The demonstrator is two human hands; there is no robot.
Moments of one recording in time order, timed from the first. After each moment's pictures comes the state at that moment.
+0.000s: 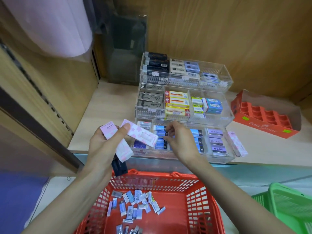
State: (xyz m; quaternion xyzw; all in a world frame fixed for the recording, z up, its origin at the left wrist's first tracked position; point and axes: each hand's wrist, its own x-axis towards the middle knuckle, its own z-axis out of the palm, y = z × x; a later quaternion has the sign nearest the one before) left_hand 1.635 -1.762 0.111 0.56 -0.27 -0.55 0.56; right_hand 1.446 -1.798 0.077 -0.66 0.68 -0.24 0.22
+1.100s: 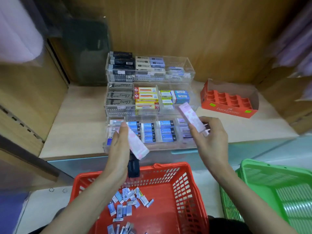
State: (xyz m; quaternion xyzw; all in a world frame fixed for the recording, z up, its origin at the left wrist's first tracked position) left_hand 1.547 -1.739 0.124 0.58 -0.29 -0.59 0.48; right_hand 1.344 -1.715 0.111 -0.53 0.72 -0.44 0.05
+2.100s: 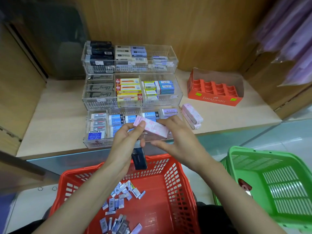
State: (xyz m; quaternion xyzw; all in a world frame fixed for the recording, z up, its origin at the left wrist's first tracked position) left_hand 1.511 -1.733 0.106 0.48 -0.41 -0.66 0.41; right_hand 1.356 -1.699 0.121 -0.72 0.62 -0.25 0.18
